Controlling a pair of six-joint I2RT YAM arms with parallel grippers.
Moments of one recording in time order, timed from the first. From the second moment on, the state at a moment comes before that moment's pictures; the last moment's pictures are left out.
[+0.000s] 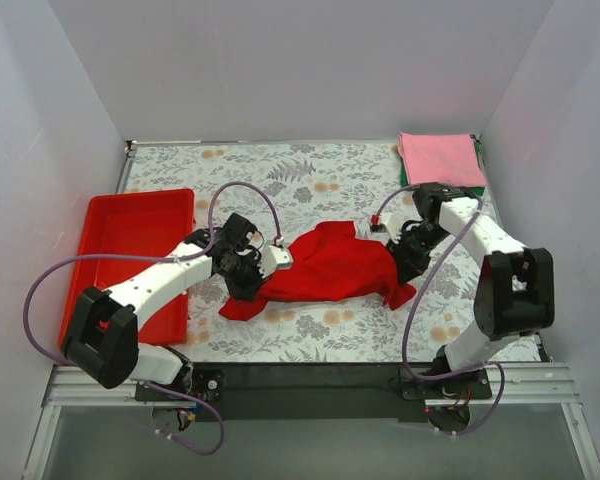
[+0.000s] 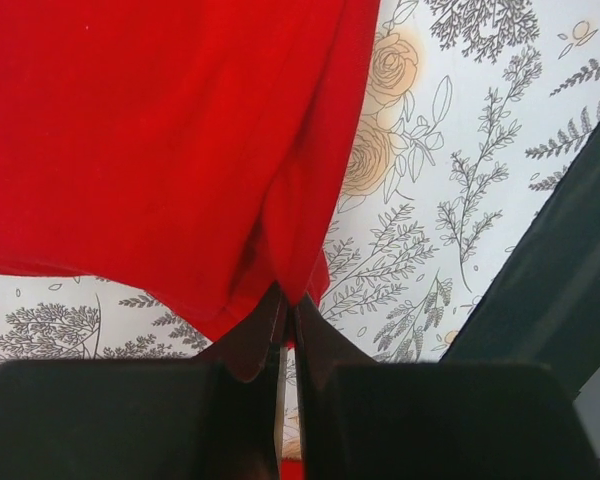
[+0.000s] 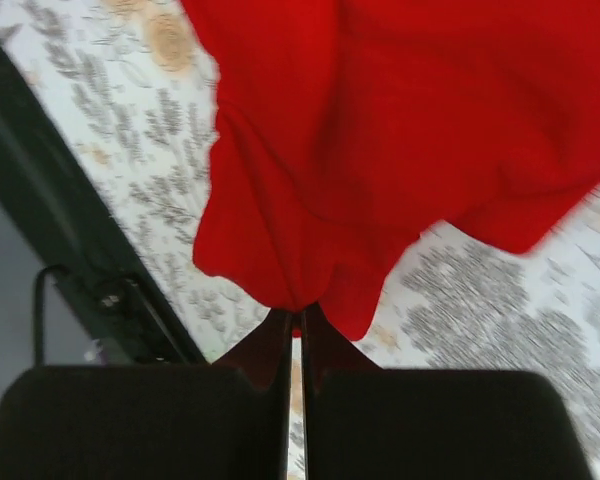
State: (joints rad) left arm -0.56 1.38 0.92 -0.82 0.35 0.55; right arm 0.16 1.57 1.17 -1.20 -0.50 -0.90
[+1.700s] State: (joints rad) left arm -0.19 1.56 1.14 -0.75 0.68 0.29; right arm 0.46 1.57 0.87 -0.81 -0.35 -0.48
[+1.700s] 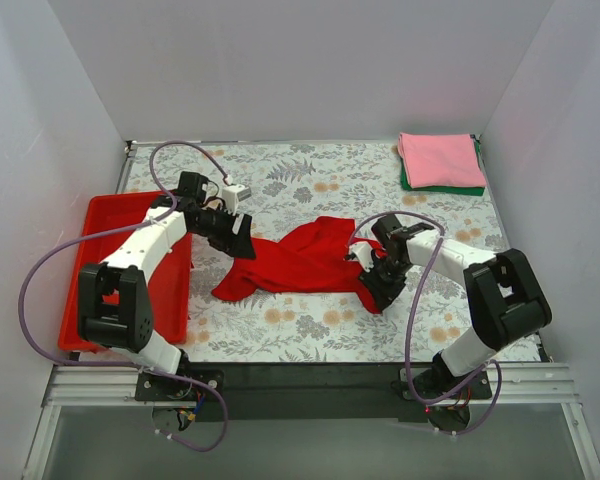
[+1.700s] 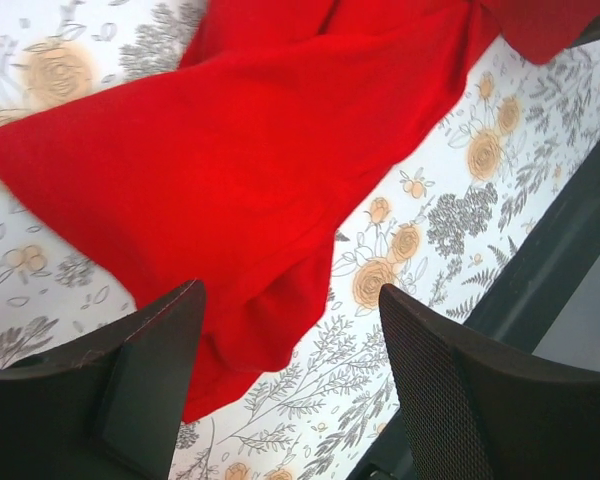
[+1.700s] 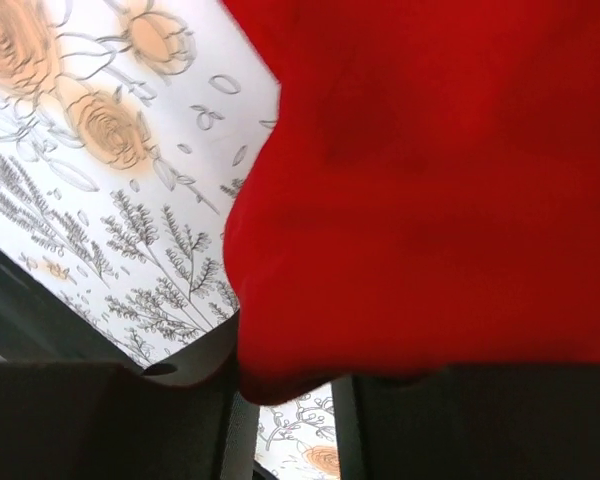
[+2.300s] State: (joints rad) left arm -0.11 1.56 1.14 -0.74 0.68 0.28; right arm 0.38 1.55 0.87 -0.75 -0.22 -0.45
